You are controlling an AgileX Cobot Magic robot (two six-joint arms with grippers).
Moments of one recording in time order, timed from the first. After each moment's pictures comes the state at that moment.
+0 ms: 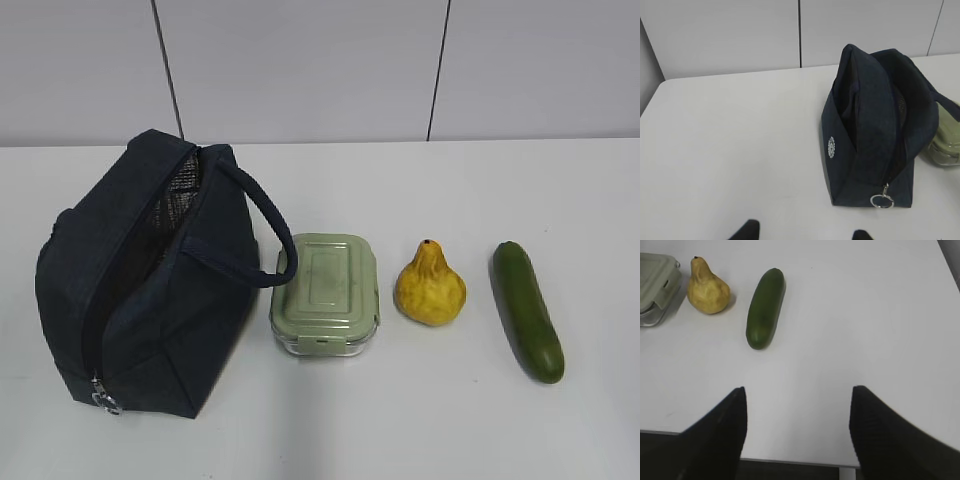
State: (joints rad) left arm -0.07 -0.01 -0.53 -0.03 1.12 0.08; right arm 0.05 -0.02 -0.49 -0.07 1.15 -0.01
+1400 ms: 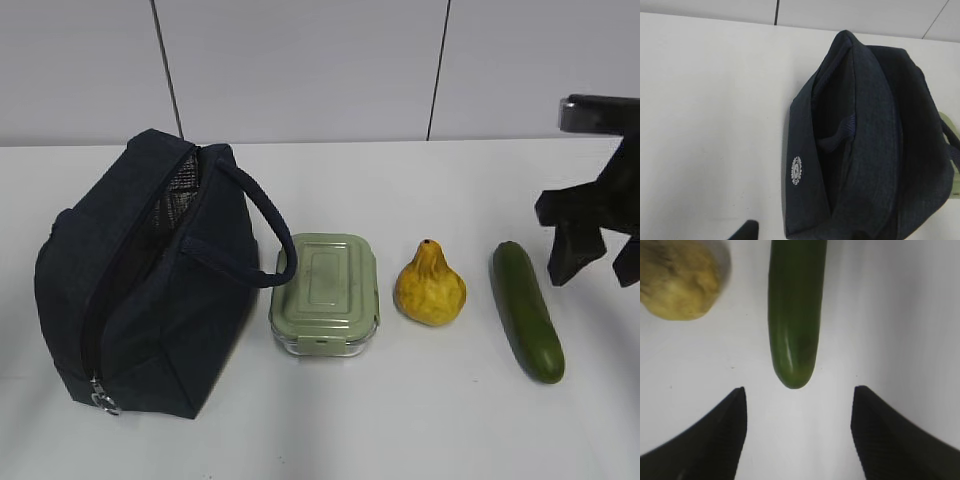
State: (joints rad) left arm -0.07 0.70 -0.60 -0.25 0.74 0.10; right arm 0.09 1.60 -1.15 0.06 1.04 0.11
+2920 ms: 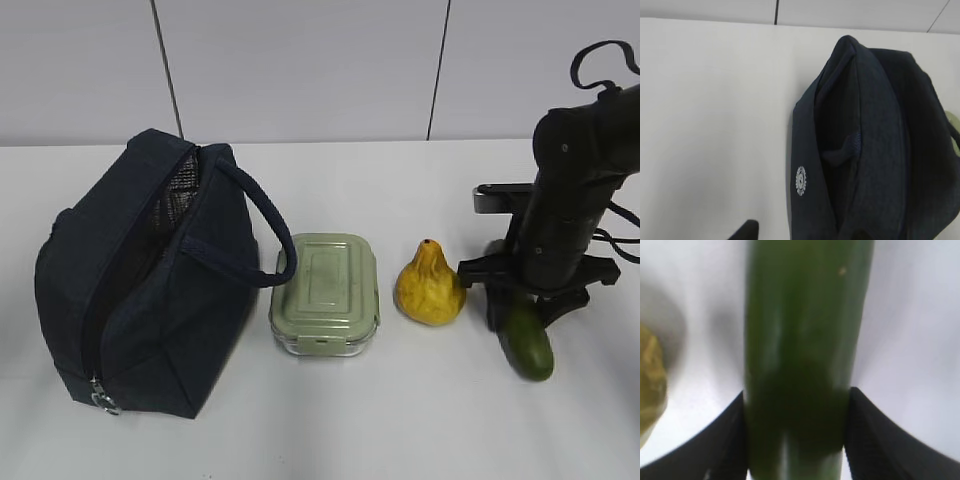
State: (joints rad) left arm -0.07 0.81 -0.68 -0.23 0.76 0.14; right arm 0.16 1.99 -1.22 -0.03 0.81 0.24
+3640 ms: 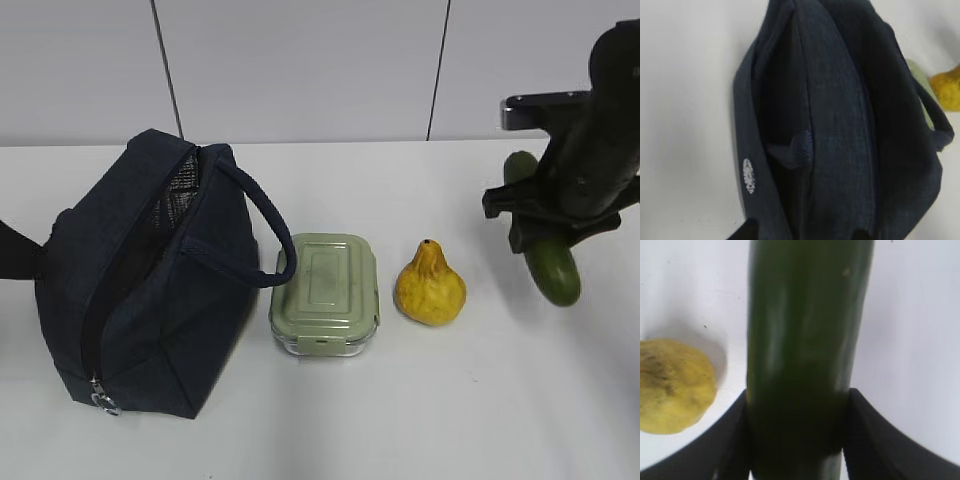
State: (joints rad) left arm -0.07 1.12 -0.79 -0.48 0.83 0.49; right arm 0.16 1.77 -1.22 -0.15 0.79 0.24
